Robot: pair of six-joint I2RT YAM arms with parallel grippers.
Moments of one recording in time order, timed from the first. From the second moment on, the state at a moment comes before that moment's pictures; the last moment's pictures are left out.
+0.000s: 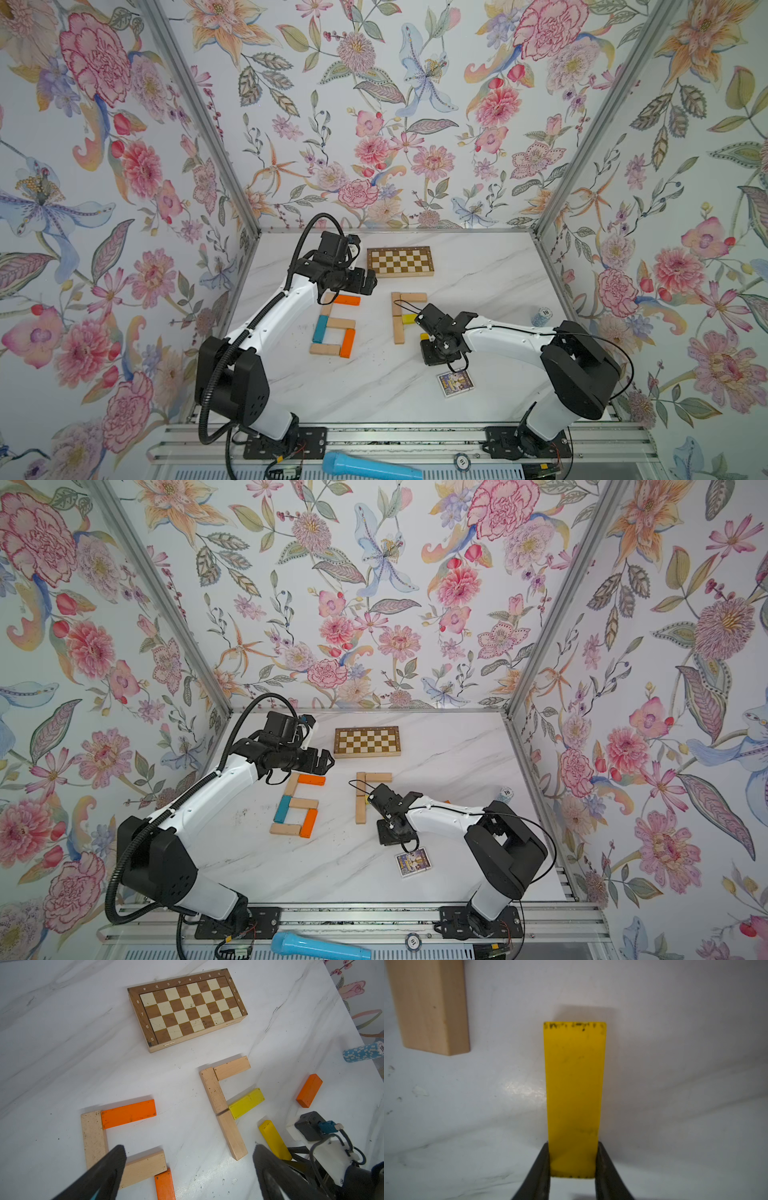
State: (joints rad) left arm -0.38 1.55 1.33 -0.68 0.18 -0.13; right arm 0.83 1.64 0.92 -0.63 0.00 0.61
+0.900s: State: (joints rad) left arm -0.38 1.59 1.33 -0.67 0.19 -0.13; right arm 0.78 1.70 0.97 -0.59 -0.02 0.61
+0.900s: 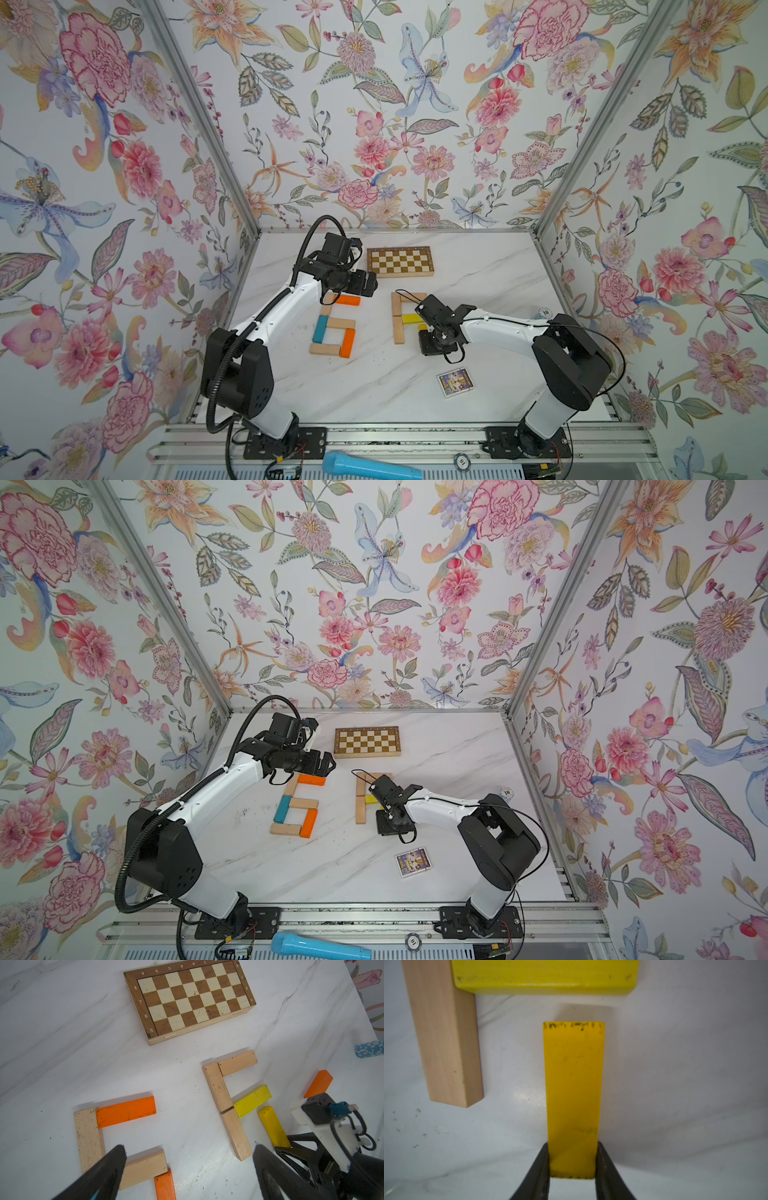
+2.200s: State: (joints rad) left arm -0.42 1.58 1.33 -0.74 0.16 -0.19; right arm 0.70 1.56 1.09 -0.64 0.04 0.56
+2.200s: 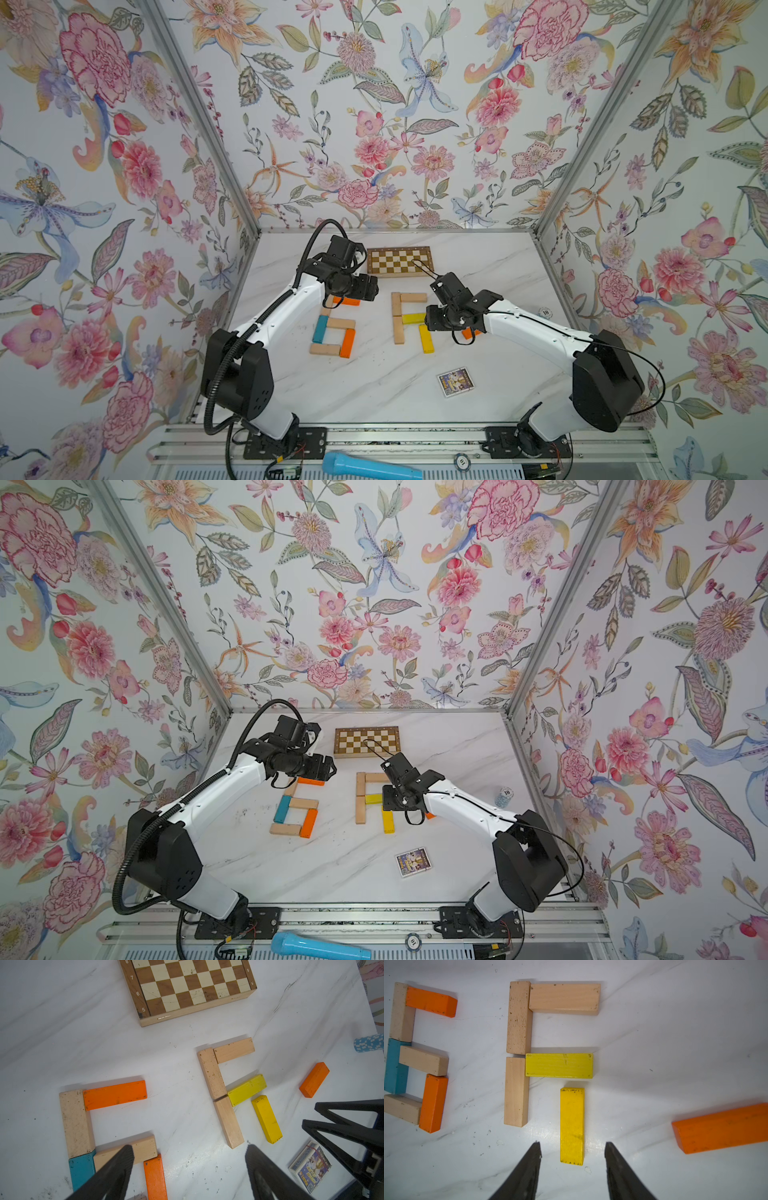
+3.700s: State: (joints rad) left arm -0.39 1.50 1.22 -0.65 0.13 -0.19; right arm 0.78 1.86 1.20 -0.75 0.07 0.54
